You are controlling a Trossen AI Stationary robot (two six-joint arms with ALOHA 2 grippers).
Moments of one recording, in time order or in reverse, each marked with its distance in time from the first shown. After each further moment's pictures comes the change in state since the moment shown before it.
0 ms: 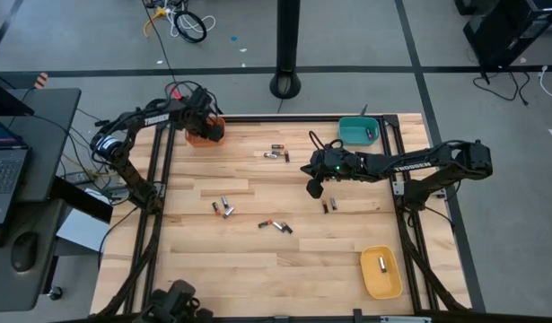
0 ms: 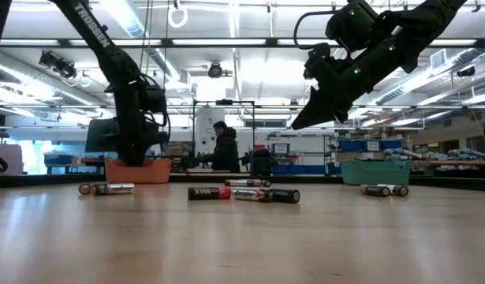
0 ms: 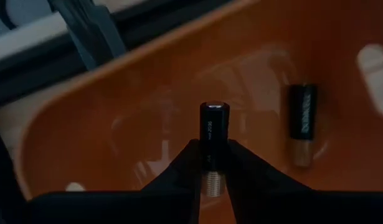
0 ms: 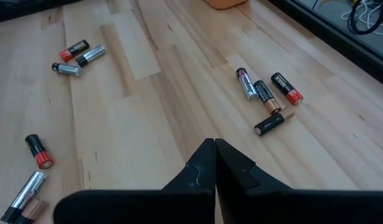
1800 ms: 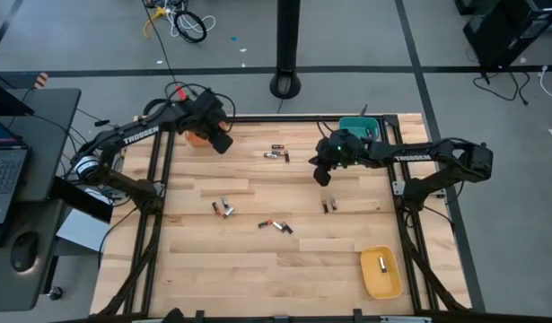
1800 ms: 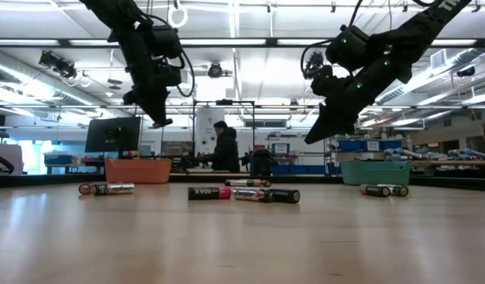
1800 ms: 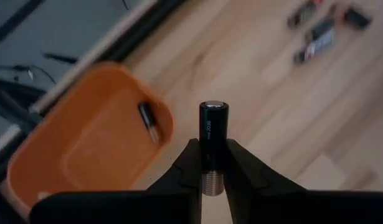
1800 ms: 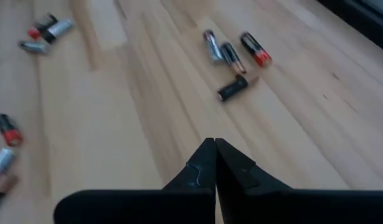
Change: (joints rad) left arm -0.307 -0.258 0.143 -0.204 0.024 0.122; right arm -0.221 -0.008 0.000 -0.115 -0.239 -0.068
